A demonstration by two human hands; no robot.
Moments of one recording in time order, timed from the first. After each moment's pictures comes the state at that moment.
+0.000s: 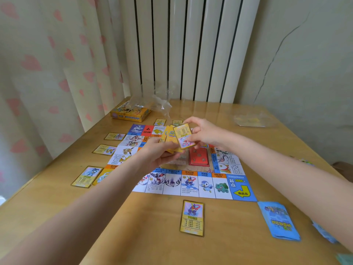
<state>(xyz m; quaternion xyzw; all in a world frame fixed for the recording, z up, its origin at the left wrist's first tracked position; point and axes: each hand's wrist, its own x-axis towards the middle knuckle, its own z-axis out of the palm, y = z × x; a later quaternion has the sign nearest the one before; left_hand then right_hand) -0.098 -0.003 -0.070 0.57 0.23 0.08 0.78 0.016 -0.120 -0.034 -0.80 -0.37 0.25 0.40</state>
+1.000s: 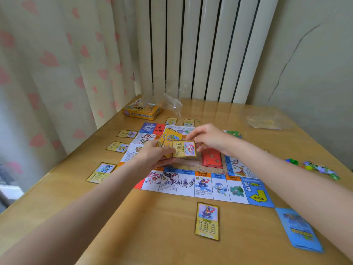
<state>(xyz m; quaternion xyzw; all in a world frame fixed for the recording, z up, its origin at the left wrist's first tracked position) -0.121 0.024 -0.083 0.60 0.28 0.12 0.74 0.013 -0.095 -0.052 -0.79 -0.36 0.26 0.42</state>
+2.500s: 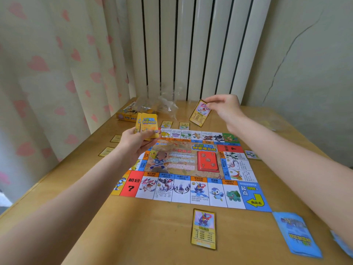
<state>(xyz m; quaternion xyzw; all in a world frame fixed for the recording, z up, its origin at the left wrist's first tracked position) -0.113 0.056 -0.059 0.52 0.27 0.25 0.77 0.059 -0.096 -0.006 -0.77 -0.24 0.01 0.59</state>
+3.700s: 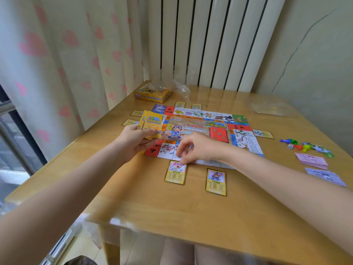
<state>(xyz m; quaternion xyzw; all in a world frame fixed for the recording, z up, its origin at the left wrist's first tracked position) -0.205 0.045 -0.085 0.55 0.31 0.18 0.76 -0.082 -0.106 -0.079 -0.80 -0.50 0.26 0.22</state>
